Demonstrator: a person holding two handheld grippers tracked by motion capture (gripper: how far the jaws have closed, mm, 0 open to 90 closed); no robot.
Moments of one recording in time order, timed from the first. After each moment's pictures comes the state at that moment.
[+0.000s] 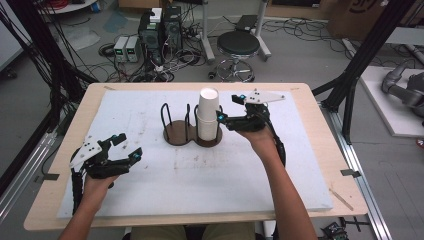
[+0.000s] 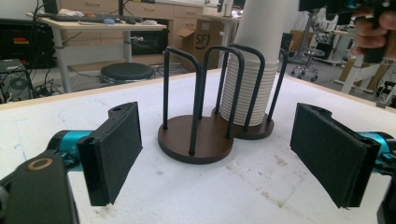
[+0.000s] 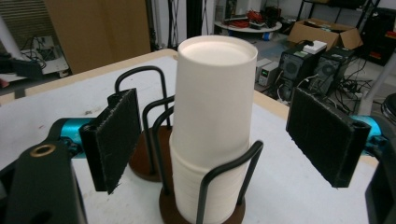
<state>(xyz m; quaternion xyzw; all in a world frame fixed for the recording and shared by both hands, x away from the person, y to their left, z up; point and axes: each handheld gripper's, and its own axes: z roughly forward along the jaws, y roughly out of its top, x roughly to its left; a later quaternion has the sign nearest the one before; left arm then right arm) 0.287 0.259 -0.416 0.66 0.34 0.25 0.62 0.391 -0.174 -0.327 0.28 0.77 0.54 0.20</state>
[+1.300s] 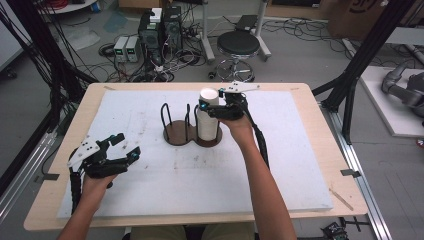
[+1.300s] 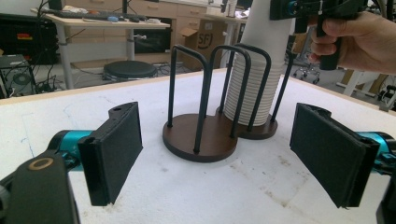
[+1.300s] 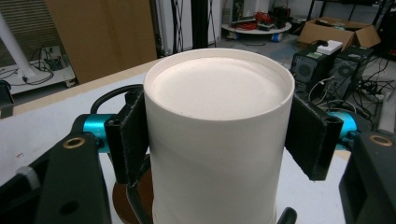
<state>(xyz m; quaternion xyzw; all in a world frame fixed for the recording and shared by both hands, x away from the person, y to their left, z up) 0.288 0.264 -0.417 0.65 0.36 0.24 0.62 0.440 -0.128 -0.345 0.28 0.76 0.56 0.18</state>
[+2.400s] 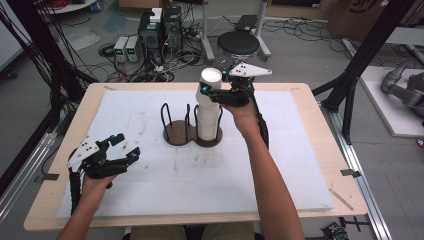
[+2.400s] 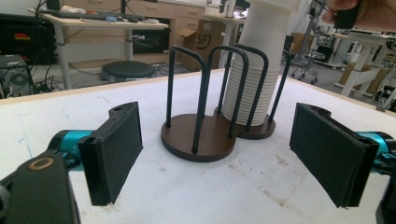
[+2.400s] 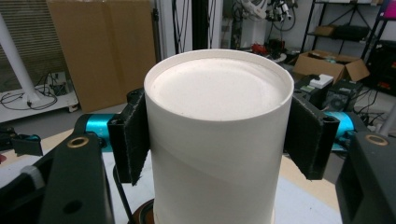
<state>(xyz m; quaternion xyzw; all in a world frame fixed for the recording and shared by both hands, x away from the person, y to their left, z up) 0.287 0.265 -0.417 0.65 0.35 0.24 0.63 0.430 -0.132 -0.284 0.26 0.73 0.60 0.20</state>
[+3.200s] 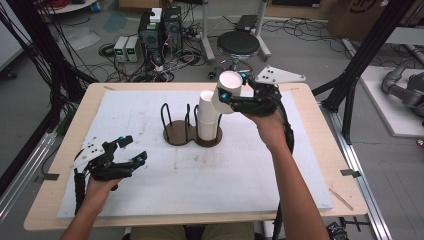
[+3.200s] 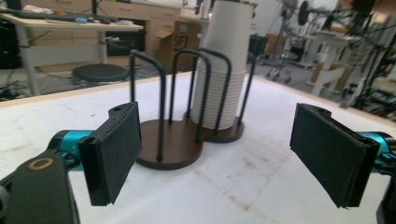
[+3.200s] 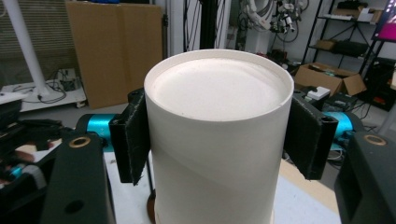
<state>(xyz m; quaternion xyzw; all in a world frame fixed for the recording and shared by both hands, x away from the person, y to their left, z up) 0.281 0.247 -0.412 0.66 0.32 0.20 0.65 0.370 -0.178 -0.249 0.23 0.74 0.60 0.21</state>
